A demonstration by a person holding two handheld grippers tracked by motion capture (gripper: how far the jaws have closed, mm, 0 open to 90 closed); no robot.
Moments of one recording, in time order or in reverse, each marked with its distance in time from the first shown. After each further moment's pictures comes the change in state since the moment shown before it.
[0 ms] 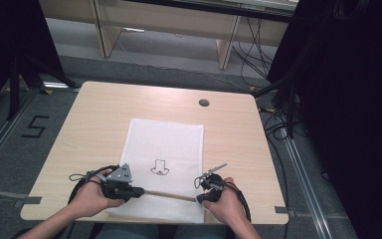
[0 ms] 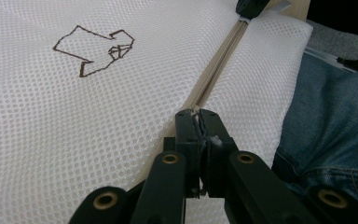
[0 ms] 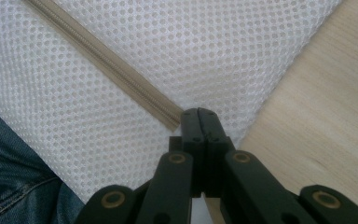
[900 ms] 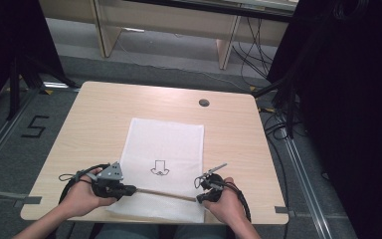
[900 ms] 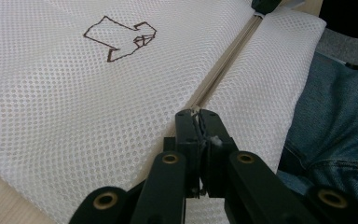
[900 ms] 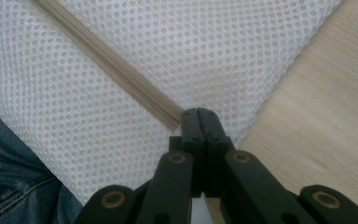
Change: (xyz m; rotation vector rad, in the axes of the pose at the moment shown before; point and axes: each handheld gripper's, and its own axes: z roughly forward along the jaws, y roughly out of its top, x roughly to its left) left arm 0.010 -0.011 -0.014 -0.009 0.028 -0.030; right arm 0.001 0.000 -0.001 0.006 -0.002 0.020
